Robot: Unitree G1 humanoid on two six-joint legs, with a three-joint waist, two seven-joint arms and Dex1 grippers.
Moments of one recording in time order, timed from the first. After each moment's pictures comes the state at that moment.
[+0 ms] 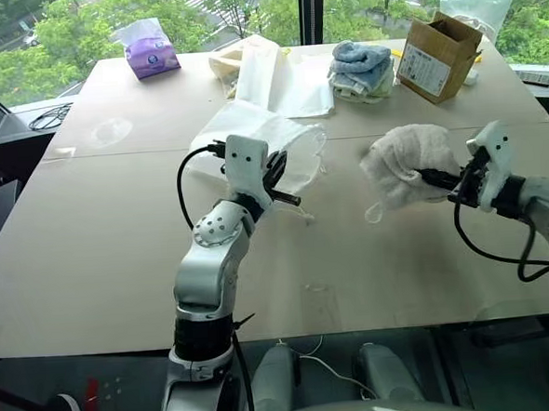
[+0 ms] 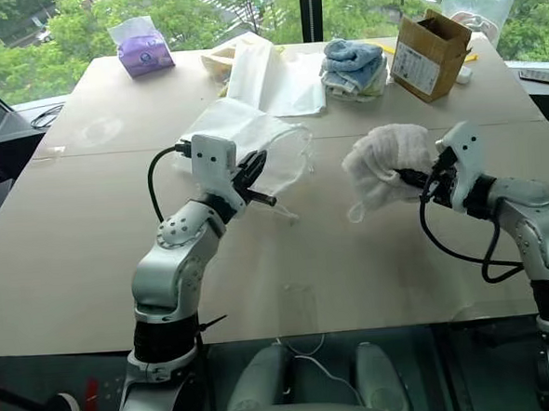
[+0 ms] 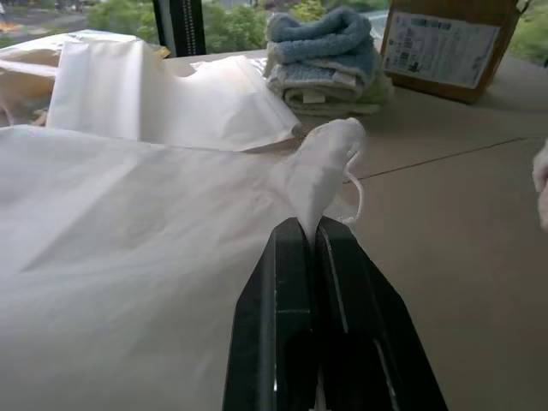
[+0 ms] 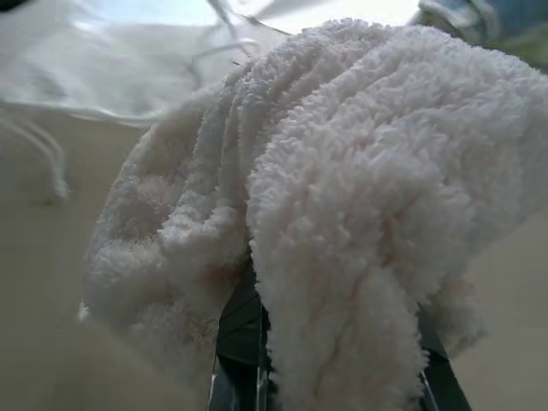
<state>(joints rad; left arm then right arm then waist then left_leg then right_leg) -0.42 0.15 0.03 -0.38 -0.23 0.67 -0.35 -0.37 -0.77 -0.15 -0.19 0.58 0.65 0.85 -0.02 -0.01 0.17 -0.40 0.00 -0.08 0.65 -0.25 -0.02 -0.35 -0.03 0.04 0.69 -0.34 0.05</state>
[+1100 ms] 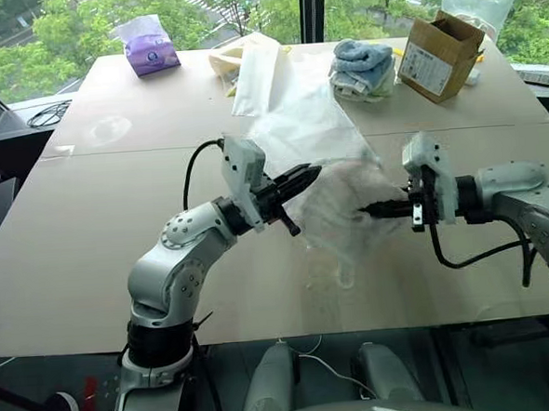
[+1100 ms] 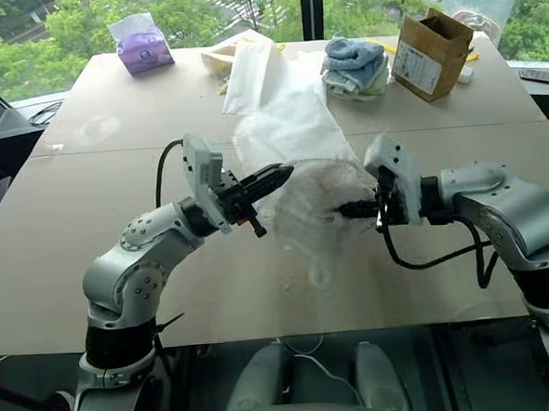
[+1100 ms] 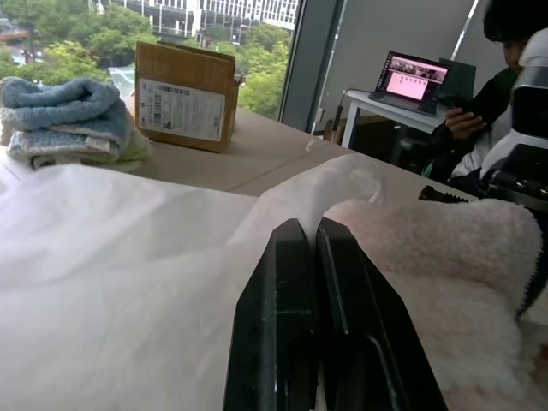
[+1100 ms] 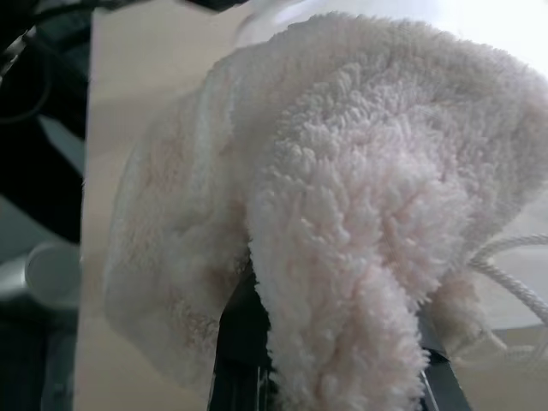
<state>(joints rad) -0.38 0.37 0.01 -0.44 -0.59 0.69 -0.64 -0.57 -0.74 0.09 -0.32 0.63 0.93 0.89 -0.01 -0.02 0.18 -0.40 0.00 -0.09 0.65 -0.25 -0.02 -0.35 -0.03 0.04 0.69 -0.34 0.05</state>
